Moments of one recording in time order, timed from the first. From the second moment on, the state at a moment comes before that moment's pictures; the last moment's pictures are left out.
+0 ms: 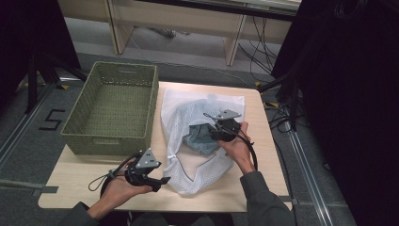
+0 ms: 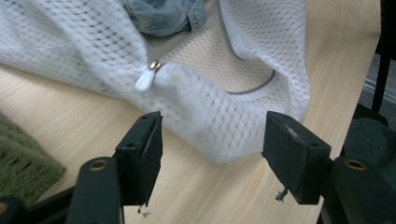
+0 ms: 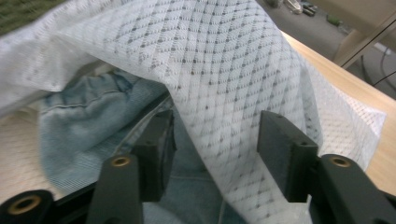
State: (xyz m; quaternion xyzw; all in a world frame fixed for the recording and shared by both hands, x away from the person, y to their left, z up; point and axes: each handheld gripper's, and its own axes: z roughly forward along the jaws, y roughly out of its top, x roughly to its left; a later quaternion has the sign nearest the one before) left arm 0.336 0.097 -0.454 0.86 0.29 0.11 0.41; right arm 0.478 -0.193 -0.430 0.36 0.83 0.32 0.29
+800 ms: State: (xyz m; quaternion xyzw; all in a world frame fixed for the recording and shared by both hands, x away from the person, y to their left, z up) left arm 0.333 0.128 -0.451 0.84 0.33 0.13 0.42; right arm 0.392 -0.190 -0.361 0.26 0.87 0.33 0.25
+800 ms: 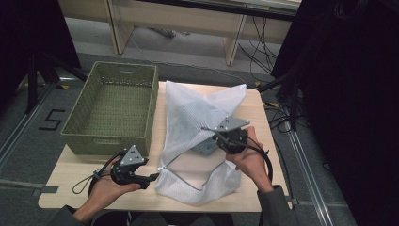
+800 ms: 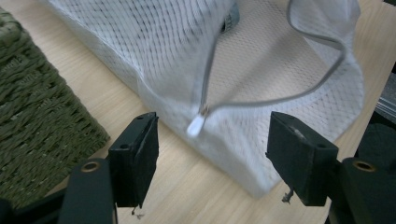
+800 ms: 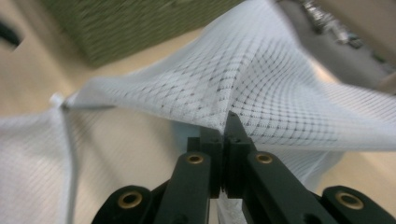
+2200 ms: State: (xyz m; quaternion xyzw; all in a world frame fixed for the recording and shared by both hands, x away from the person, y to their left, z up) left arm 0.330 0.152 -0.452 0.84 0.34 0.13 0.40; right arm 0.362 -0.227 -0.431 0.38 0.83 0.39 0.14
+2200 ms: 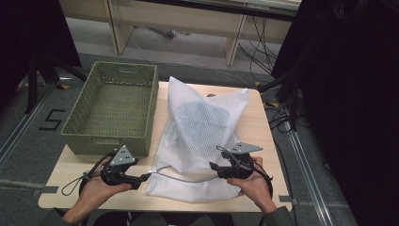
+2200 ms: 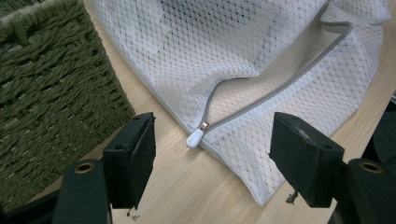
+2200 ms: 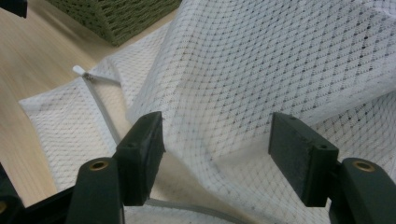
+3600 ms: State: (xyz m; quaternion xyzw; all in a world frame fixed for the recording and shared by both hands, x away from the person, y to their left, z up) left arm 0.298 0.158 -0.461 0.84 0.34 0.12 0.40; right arm 0.310 -0.245 -0.445 0.40 0.82 0.38 0.14
